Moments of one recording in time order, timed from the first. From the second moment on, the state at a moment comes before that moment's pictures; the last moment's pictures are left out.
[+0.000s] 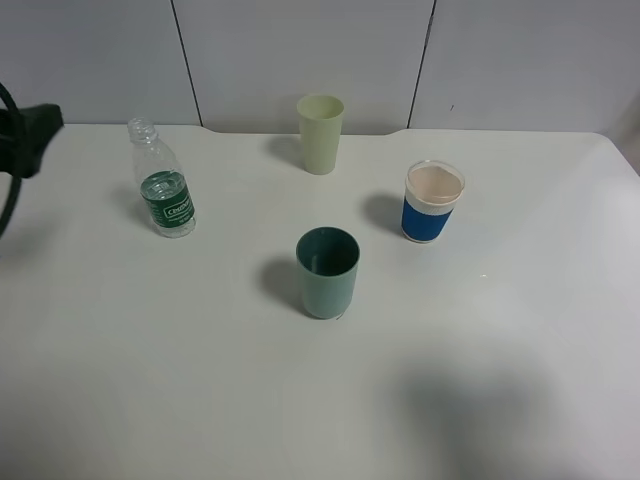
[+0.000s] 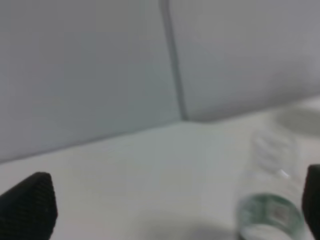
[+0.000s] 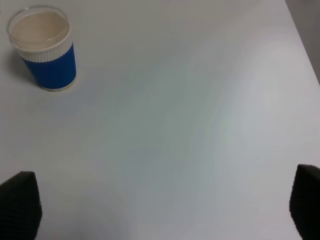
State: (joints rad) left arm 0.06 1.12 -0.29 0.46 -0.64 -0.23; right arm -0.07 0.00 -0.50 0.05 1.07 -0.14
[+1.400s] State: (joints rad) left arm 0.06 0.14 -0.75 0.07 1.04 -0.03; right arm -0.07 0.00 -0.50 0.05 1.07 -0.14
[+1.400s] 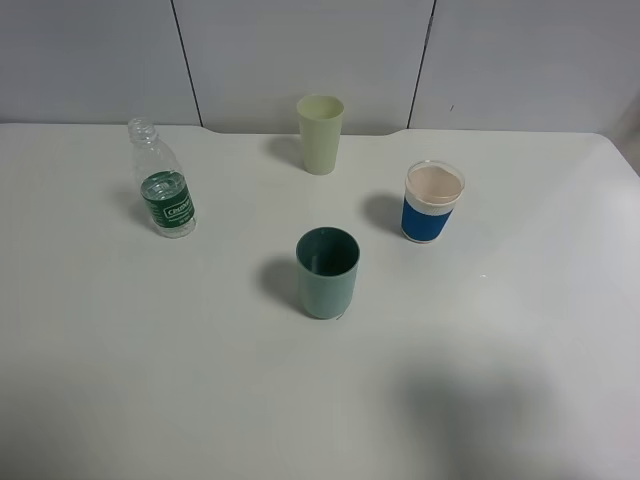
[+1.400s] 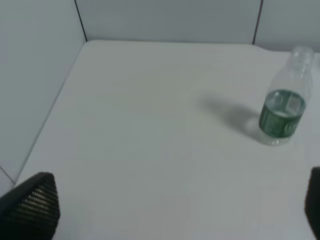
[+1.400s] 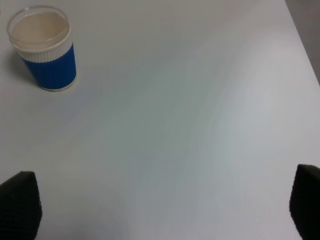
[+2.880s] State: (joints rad) left arm 0.06 -0.01 -0.51 0.01 1.06 -0.02; right arm -0.07 0.00 -0.50 0.05 1.07 -0.14
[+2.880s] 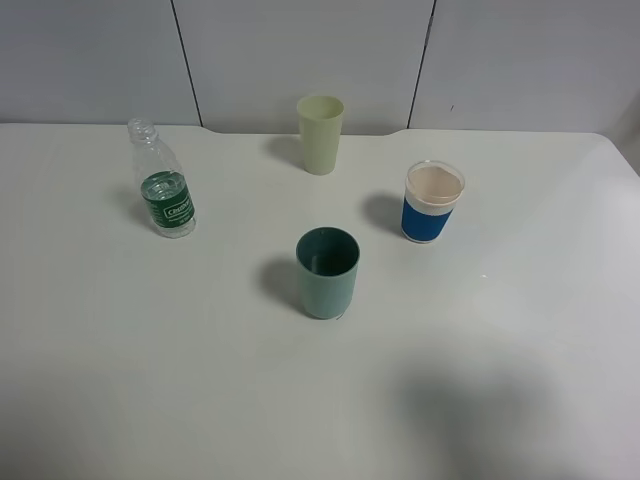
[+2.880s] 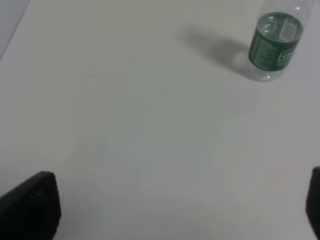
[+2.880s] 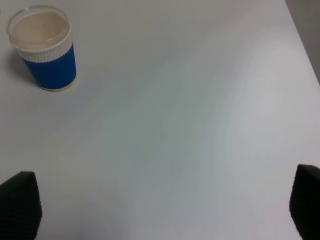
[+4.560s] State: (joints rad) left arm 0.06 -0.01 -0.51 0.01 1.06 -0.02; right arm -0.07 0.00 -0.50 0.09 1.07 -0.17
